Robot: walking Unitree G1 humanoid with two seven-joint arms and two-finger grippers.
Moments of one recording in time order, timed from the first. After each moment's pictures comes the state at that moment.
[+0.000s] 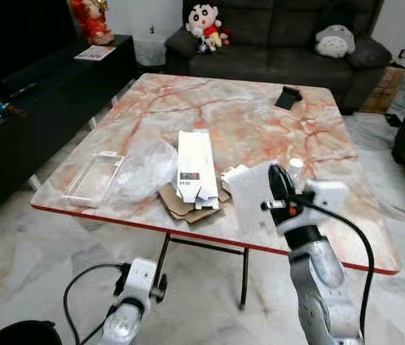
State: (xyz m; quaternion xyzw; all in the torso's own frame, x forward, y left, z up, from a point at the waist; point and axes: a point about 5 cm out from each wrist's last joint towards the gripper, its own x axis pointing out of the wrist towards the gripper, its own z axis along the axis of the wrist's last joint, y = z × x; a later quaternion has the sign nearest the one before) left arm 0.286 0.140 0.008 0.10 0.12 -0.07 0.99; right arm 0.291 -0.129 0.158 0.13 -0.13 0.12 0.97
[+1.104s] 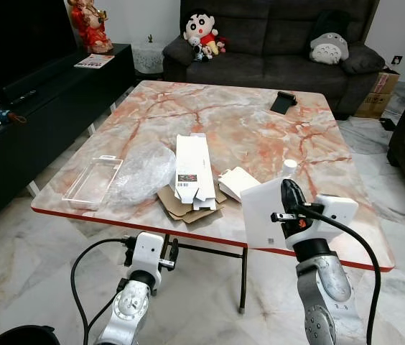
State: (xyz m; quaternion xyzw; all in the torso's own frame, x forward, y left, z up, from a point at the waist) left arm 0.294 0.128 0.039 0.07 0.02 -0.07 0.99; right arm 0.286 -0.146 0.143 0.13 -0.11 0.07 0.98
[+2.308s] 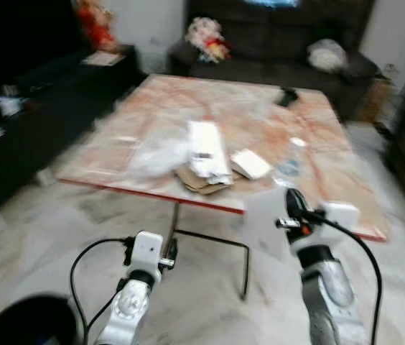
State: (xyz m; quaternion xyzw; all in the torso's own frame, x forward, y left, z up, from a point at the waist) left arm 0.299 0.125 0.052 0.06 0.00 -0.07 1.00; right arm 0.291 -0.155 0.138 0.12 -0.10 0.06 0.99
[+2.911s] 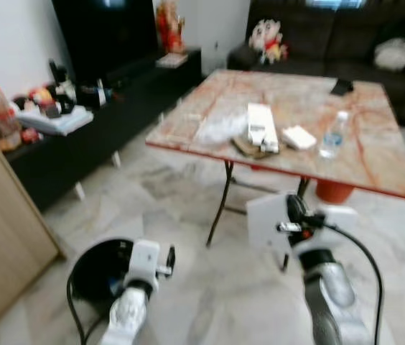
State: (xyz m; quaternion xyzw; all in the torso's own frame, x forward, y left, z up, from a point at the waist) left arm 0.293 0.130 0.042 0.07 0.03 -0.06 1.00; right arm 0.284 -0.166 0.119 0.12 -0.07 0.03 0.99
